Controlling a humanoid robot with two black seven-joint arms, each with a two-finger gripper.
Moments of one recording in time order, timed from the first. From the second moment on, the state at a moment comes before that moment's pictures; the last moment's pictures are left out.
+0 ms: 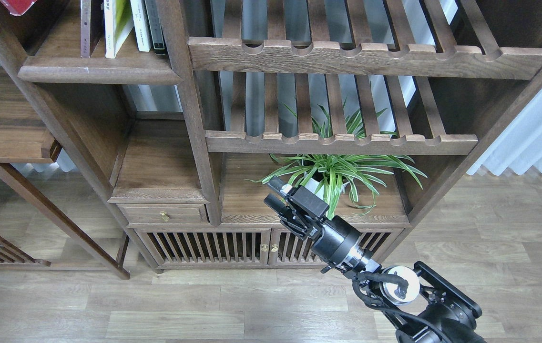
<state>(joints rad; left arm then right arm) -0.88 0.56 -1.32 -0.90 0.68 -0.40 -0.12 0.17 -0.07 0.91 1.15 0.36 0.58 -0.35</state>
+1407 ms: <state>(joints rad) -0.96 0.48 -1.18 -0.77 0.67 -0.37 -0.14 0.18 -0.05 0.91 1.14 0.36 0.58 -0.35</state>
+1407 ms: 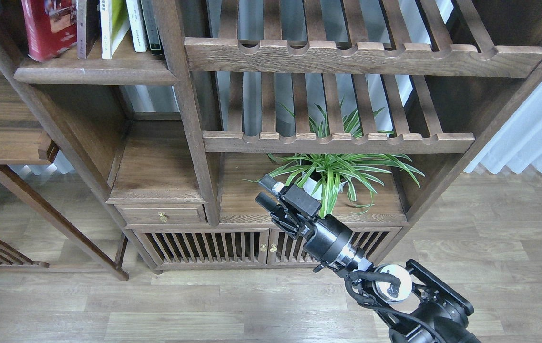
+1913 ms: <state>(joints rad) -1.04 0.41 -1.20 -0.80 0.59 -0.35 -0.26 0.18 -0.05 0.92 1.15 0.36 0.58 -0.34</state>
